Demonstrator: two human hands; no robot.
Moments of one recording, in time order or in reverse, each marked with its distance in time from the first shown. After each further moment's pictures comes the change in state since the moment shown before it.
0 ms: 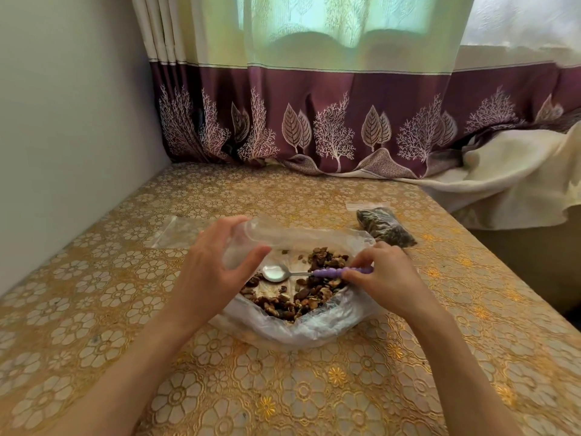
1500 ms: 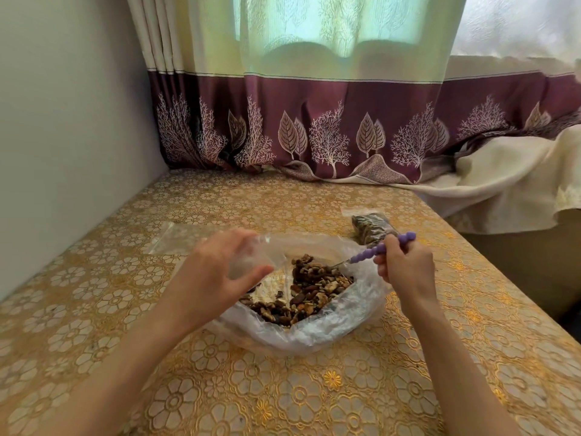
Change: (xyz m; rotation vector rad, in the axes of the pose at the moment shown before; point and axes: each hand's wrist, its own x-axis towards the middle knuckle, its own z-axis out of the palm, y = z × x) left_hand 0.003 -0.003 -0.006 0.129 -0.210 0.044; right_hand 0.017 0.028 0.008 0.775 0.474 0.236
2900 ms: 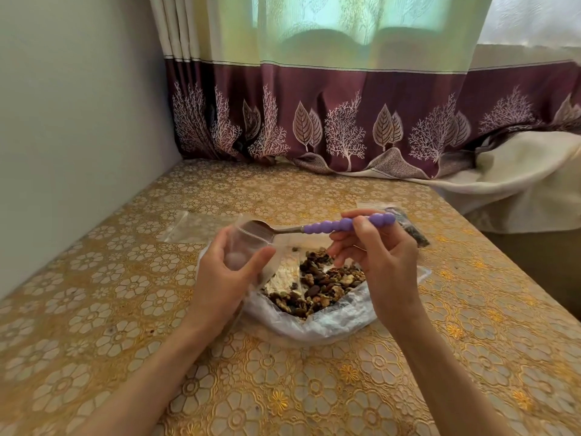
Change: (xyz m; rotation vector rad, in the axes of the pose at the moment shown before) left_hand -0.020 -0.002 0.021 -0.708 0.238 -0.445; right_hand -0.061 -0.053 0.034 0.548 -0.405 -0.272
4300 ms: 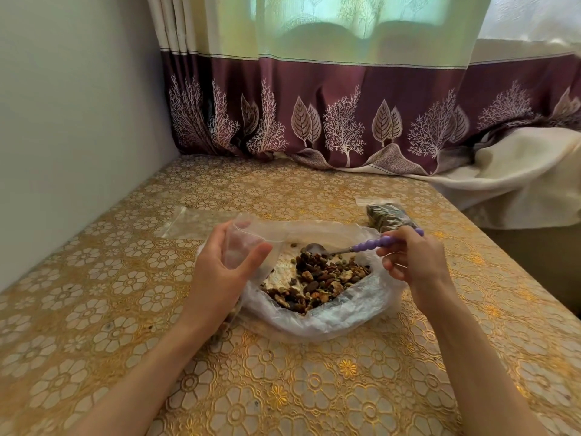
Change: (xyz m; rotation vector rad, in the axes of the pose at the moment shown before) left_hand -0.003 0.002 -0.003 0.070 -0.015 -0.029; right_hand 0.023 0.016 -0.060 -0.254 0.302 0.478
